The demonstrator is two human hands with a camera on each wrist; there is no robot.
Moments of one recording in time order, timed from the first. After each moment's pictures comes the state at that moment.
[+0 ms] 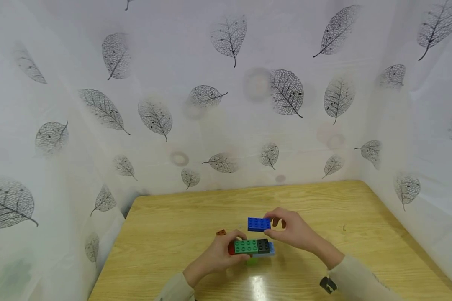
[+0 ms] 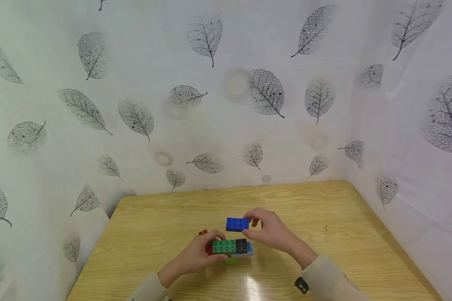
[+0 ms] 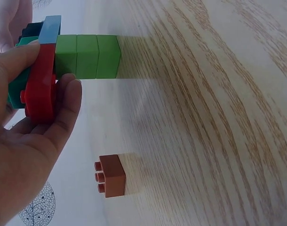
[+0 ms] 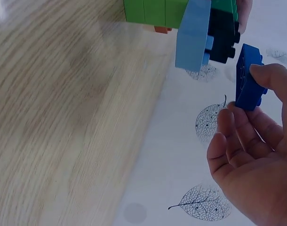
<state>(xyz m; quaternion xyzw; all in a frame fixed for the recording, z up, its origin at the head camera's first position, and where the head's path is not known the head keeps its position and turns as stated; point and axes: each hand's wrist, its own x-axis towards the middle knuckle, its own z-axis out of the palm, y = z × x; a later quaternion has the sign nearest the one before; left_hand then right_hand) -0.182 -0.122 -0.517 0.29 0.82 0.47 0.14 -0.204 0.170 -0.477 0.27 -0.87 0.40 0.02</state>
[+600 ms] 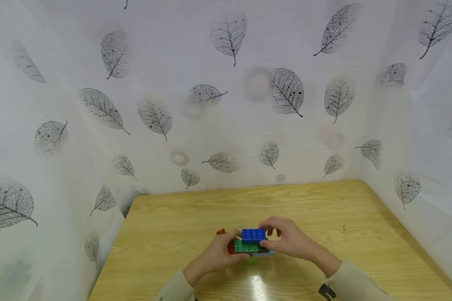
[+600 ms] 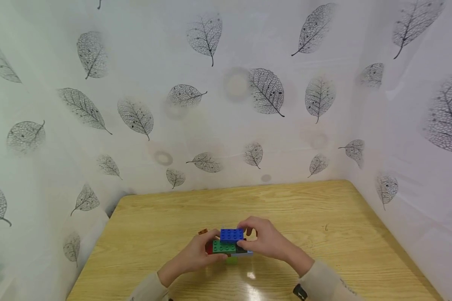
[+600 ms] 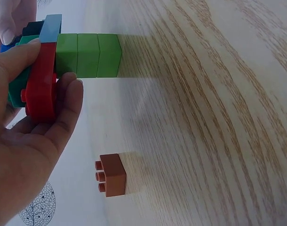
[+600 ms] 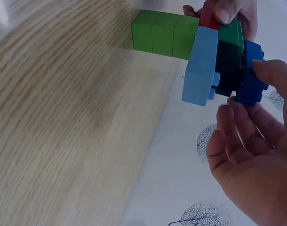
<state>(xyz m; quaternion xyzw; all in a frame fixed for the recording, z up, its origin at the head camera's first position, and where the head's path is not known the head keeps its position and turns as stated) -0.183 -0.122 -0.517 0.30 0.82 0.47 0.13 -0.191 0.158 -0.483 0.33 -0.85 0.41 -0.01</state>
